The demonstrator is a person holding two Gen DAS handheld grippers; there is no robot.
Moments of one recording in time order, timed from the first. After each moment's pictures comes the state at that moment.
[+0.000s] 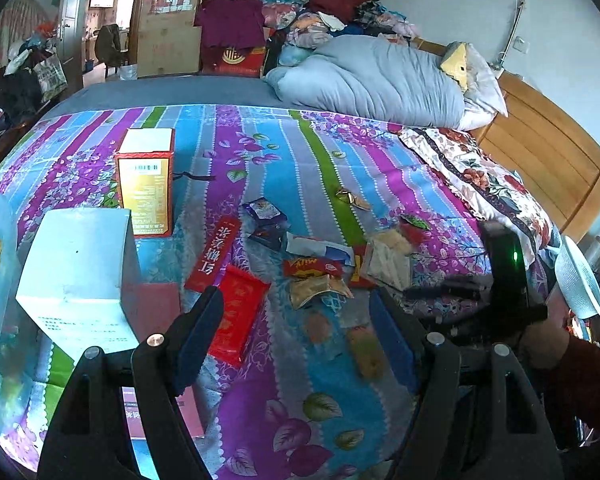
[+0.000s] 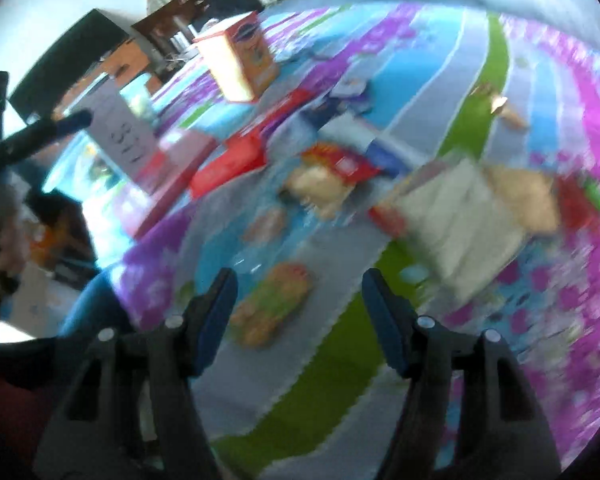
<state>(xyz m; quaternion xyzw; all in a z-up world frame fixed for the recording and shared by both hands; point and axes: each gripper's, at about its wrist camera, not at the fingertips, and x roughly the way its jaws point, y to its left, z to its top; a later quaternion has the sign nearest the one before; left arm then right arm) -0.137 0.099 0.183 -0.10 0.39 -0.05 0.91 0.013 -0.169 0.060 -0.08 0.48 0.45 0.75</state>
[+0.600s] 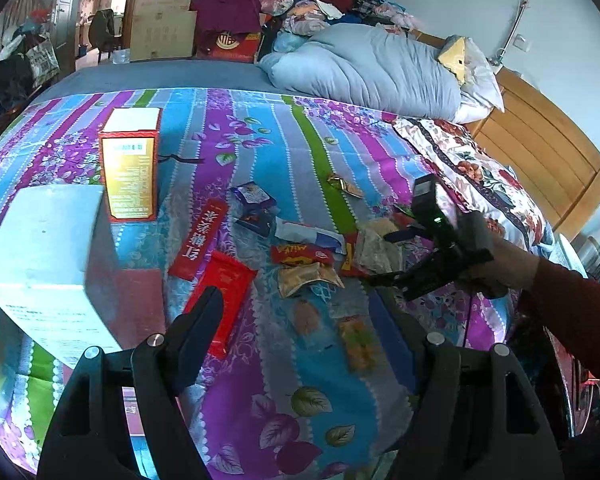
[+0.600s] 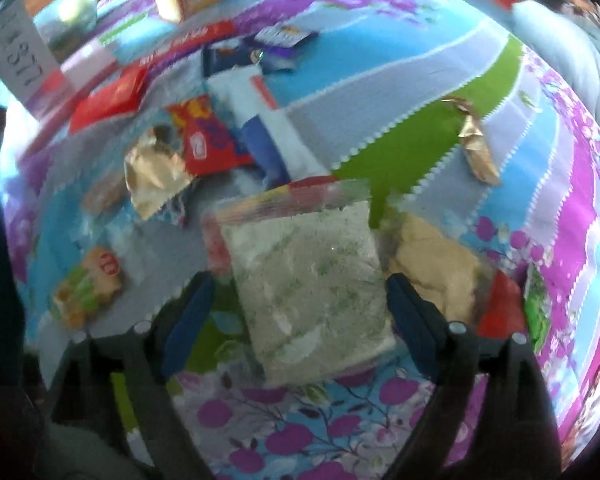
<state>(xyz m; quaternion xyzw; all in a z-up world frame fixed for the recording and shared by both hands) -0.129 0.092 0.170 -0.12 0.41 -0.07 0.90 0.086 -0.140 0.014 -0.32 0.49 0.41 0.70</state>
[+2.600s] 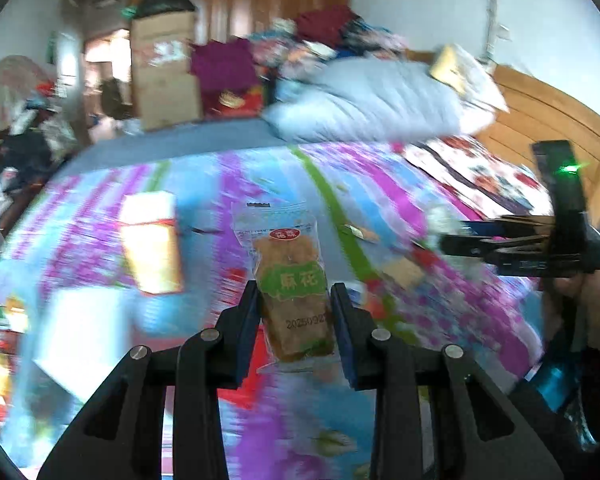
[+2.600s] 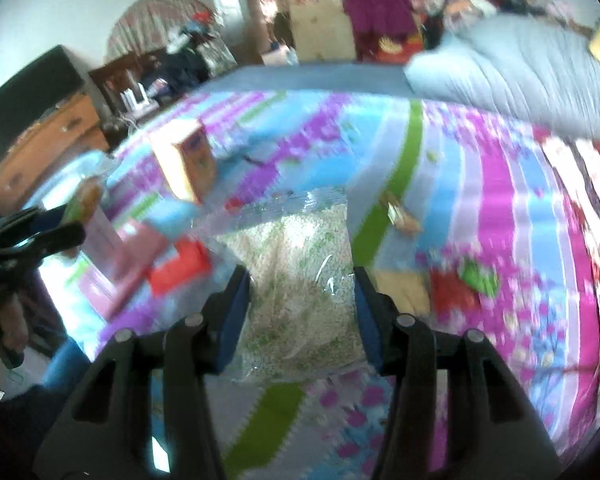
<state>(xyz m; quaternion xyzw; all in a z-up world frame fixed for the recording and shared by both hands) -0.127 0.082 0.217 -0.03 0.32 -0.01 0.95 0.020 -0.161 0.174 -0.08 0.36 0.37 0.85</state>
